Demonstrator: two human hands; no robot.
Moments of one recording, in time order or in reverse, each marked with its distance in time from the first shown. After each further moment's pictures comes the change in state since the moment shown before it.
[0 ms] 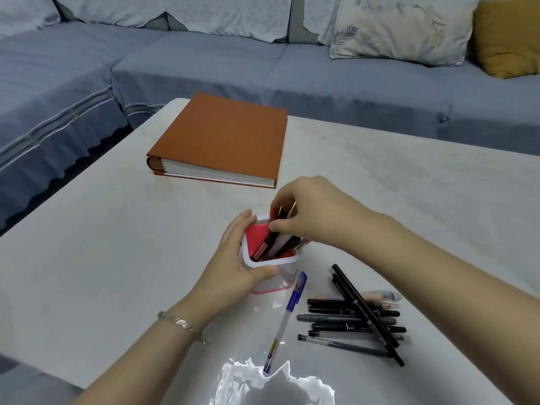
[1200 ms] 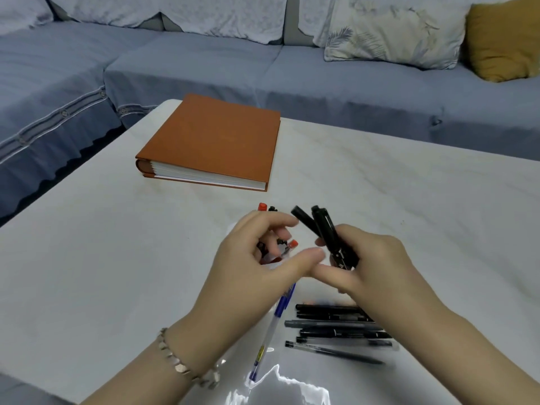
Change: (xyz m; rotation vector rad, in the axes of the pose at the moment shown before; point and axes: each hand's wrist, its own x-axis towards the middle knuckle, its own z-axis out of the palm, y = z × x) left_hand -0.018 0.085 0.022 -0.160 0.181 0.171; right_hand -0.090 0.030 0.008 0.328 0.281 0.100
